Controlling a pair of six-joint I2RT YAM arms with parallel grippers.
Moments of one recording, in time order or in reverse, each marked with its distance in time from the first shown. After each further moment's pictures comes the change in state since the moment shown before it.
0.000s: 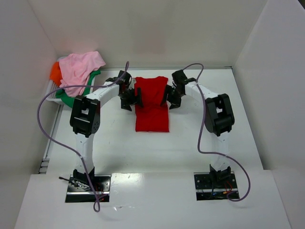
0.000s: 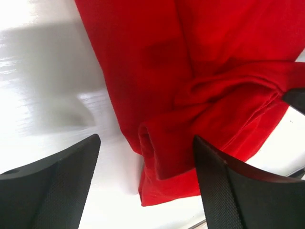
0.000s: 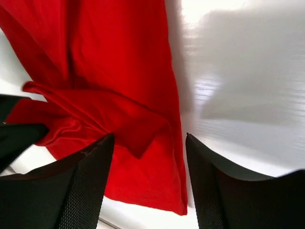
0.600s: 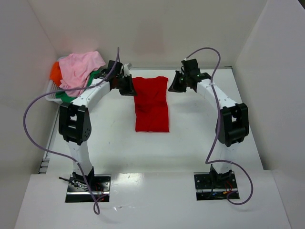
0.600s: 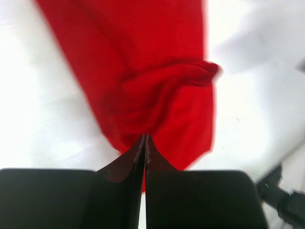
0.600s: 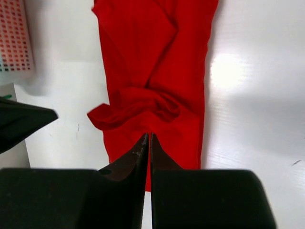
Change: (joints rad) left arm 0.048 -0.176 -0.010 0.113 0.079 0.038; right arm -0.045 -0.243 -0.001 0.111 0.027 -0.038
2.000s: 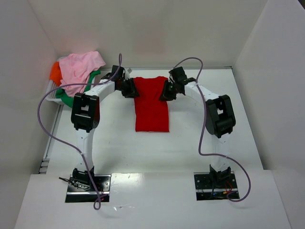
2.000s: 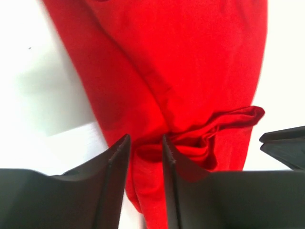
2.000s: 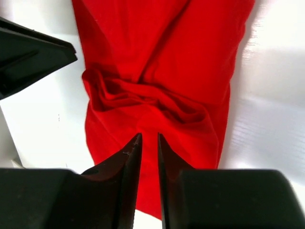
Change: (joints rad) left arm 0.042 0.290 0.117 0.143 0.057 -0.061; right arm 0.068 0.199 -0.004 0.068 -0.085 -0.001
